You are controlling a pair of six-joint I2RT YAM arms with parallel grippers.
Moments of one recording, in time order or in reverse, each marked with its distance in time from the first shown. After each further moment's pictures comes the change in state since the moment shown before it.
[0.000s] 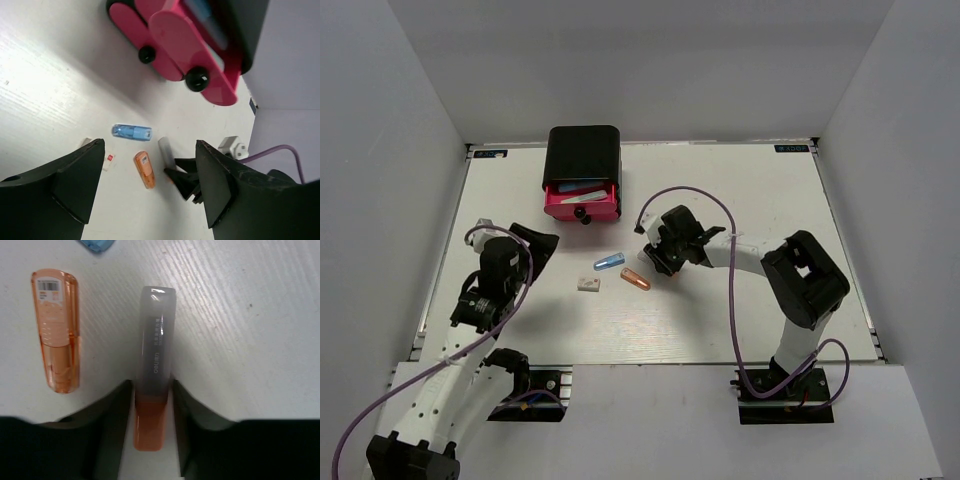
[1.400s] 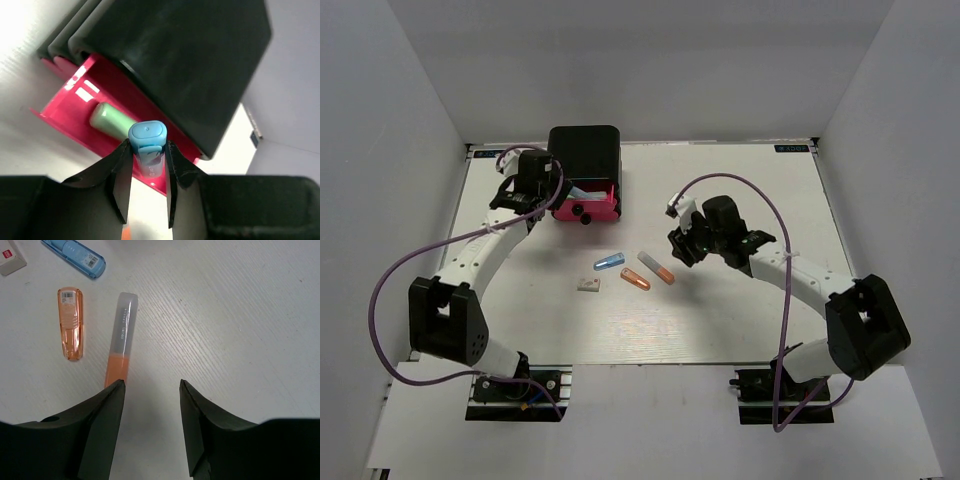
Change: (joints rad) left arm 0.002 0.792 0.582 0.062 -0.021 -0.059; right arm -0.116 -0.387 -0.150 0.019 -0.038 0.001
